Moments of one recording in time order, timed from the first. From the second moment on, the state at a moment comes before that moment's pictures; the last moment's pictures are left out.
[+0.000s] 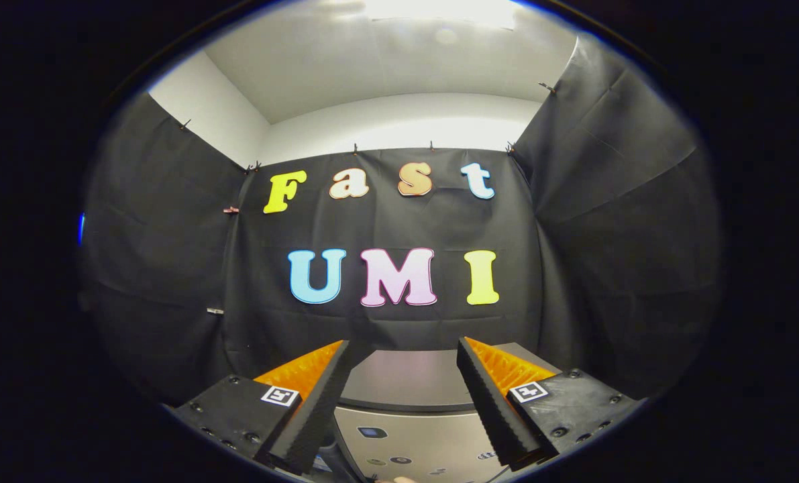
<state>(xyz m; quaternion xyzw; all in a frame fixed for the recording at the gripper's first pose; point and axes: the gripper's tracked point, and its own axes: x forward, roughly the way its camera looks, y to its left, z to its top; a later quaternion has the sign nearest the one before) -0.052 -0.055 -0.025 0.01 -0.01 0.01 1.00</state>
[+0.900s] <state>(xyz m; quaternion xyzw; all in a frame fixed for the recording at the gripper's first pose) -0.062 -0.047 -0.023 -0.01 -0.01 0.01 1.00</state>
